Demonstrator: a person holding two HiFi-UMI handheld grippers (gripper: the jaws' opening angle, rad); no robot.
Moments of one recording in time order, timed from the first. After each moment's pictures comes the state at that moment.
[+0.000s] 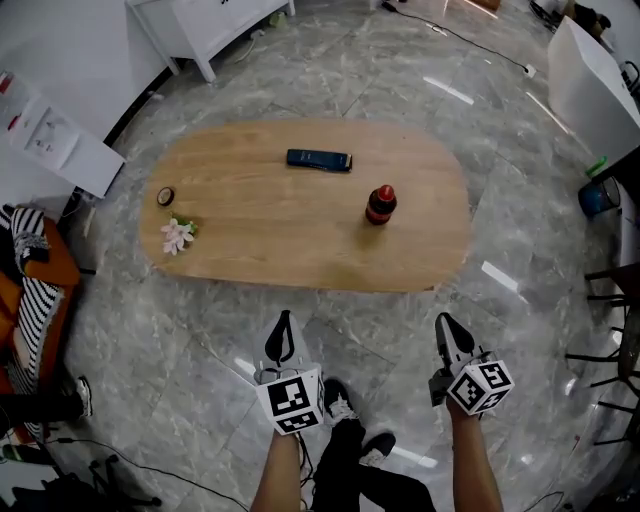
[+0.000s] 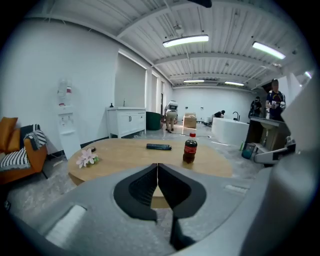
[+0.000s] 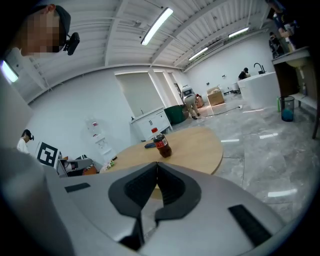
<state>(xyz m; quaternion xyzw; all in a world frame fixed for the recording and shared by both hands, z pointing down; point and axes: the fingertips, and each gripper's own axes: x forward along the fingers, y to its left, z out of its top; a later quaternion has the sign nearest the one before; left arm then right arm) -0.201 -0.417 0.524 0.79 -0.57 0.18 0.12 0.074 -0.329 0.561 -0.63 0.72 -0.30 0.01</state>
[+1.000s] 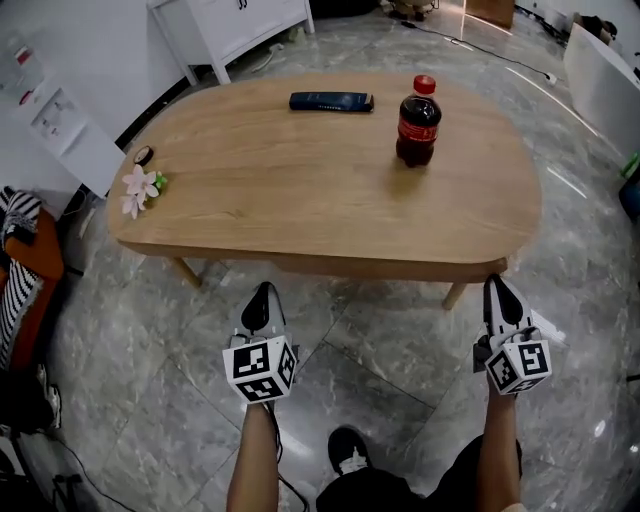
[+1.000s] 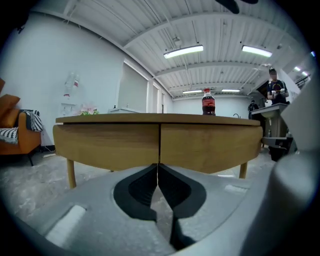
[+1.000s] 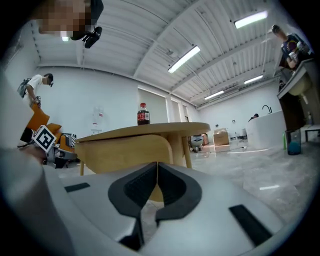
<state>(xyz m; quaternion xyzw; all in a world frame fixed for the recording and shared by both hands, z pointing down) -0.257 -0.469 0.787 0.81 -0.58 0.11 0.07 0.124 -0.367 0.777 -0.68 0.73 -0.05 0.02</state>
